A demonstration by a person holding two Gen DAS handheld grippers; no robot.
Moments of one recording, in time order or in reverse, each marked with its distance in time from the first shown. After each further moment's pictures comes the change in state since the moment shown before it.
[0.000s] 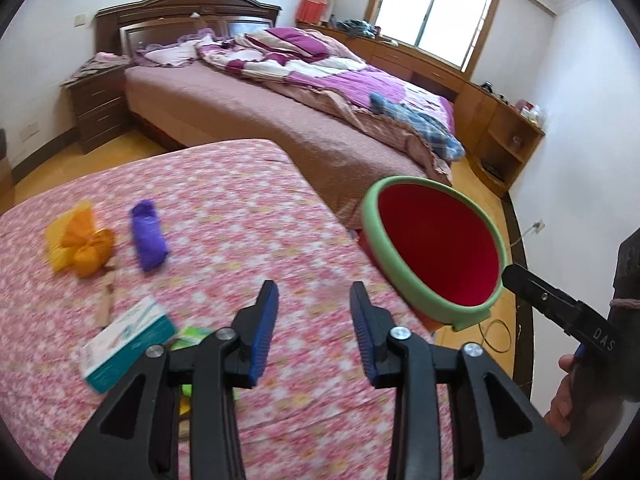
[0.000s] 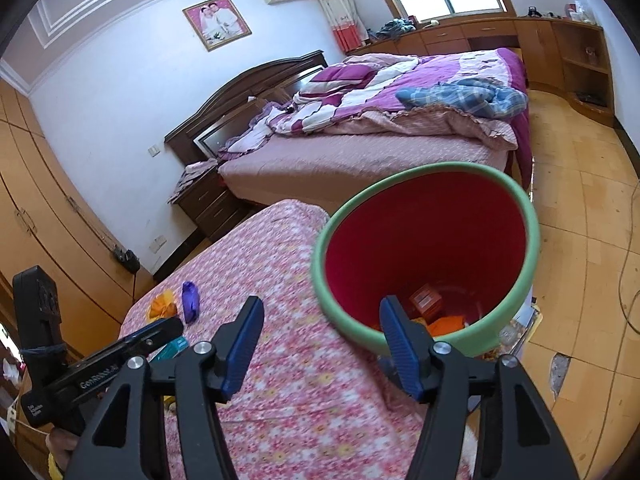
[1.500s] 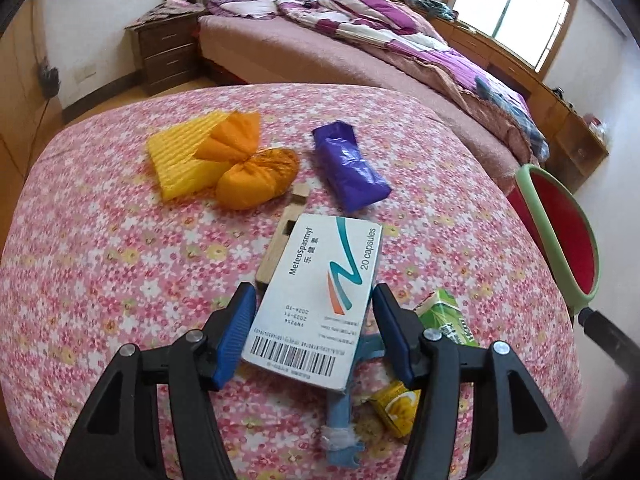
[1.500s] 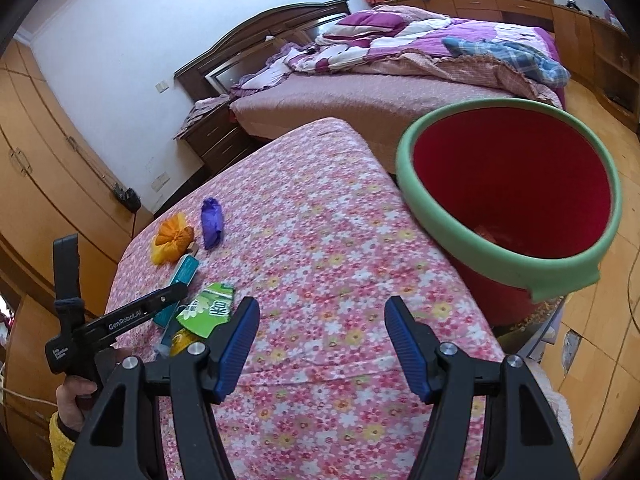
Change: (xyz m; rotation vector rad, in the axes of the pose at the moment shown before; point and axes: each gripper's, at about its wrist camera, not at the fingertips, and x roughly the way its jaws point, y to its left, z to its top) left arm 0.030 0.153 -0.032 -0.164 0.124 0.183; right arm 0.057 0.080 -0.052 -0.089 0.206 0.007
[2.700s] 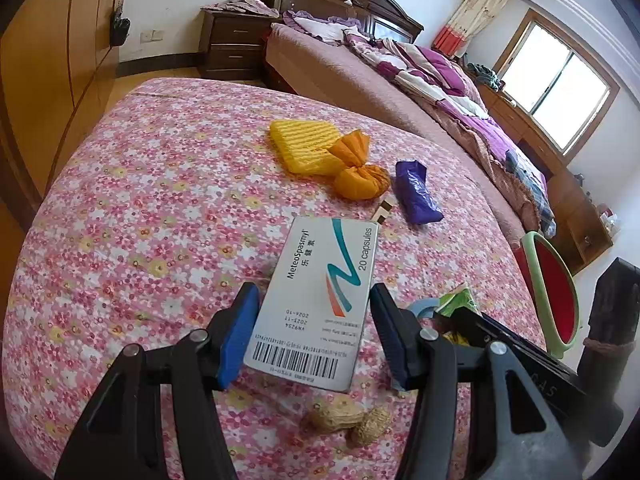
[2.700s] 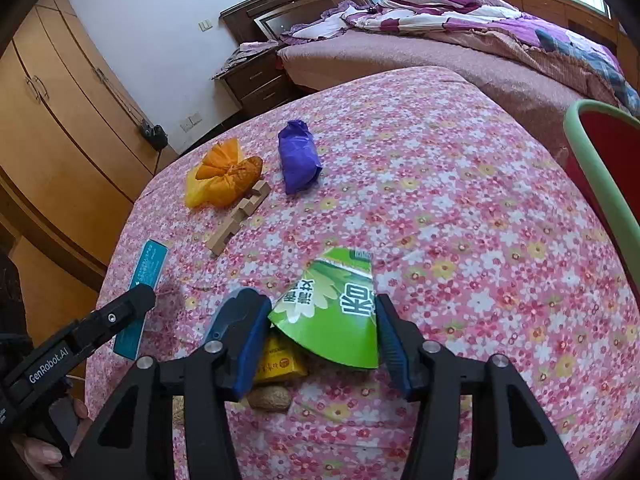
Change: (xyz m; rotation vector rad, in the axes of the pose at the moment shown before) left arm -0.062 0.065 -0.046 -0.257 -0.121 0.002; right arm 0.102 0.102 -0.015 -0.151 0.144 0.068
